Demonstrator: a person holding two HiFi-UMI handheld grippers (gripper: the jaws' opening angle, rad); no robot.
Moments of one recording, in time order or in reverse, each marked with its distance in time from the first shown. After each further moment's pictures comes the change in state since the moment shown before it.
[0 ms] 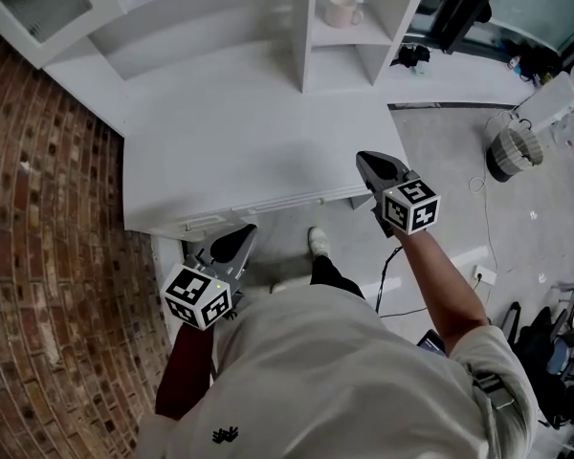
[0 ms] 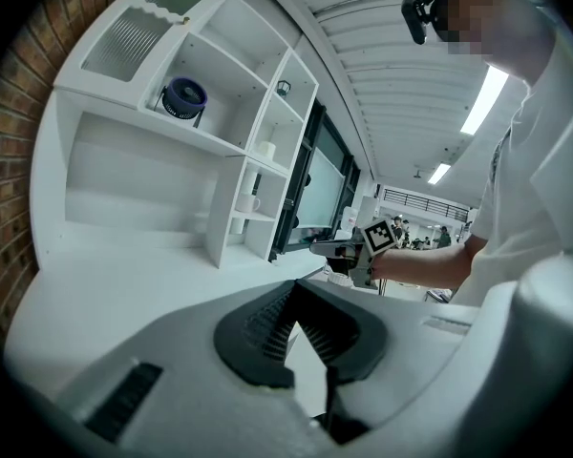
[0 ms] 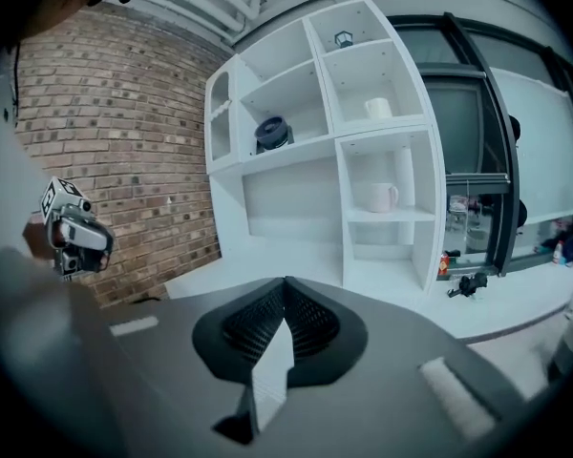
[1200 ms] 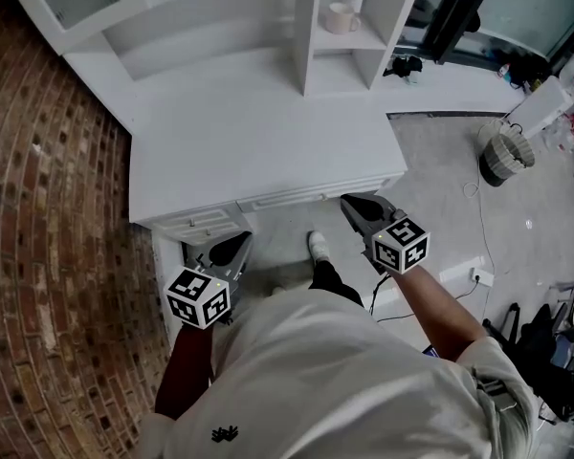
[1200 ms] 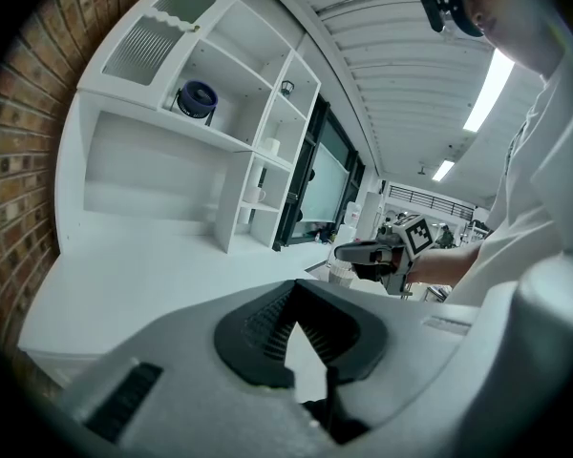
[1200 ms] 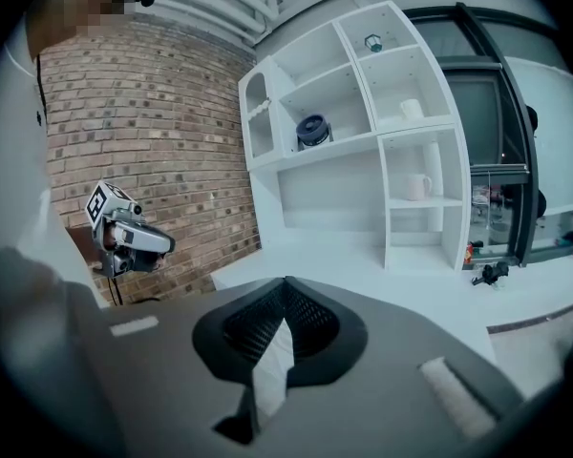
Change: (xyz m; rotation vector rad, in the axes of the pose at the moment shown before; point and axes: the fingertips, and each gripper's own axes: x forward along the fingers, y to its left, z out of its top) left arm -0.056 -0.009 -0.043 -0.015 0.030 0.031; right arm -0.060 0.130 -0.039 -0.010 0.026 0.128
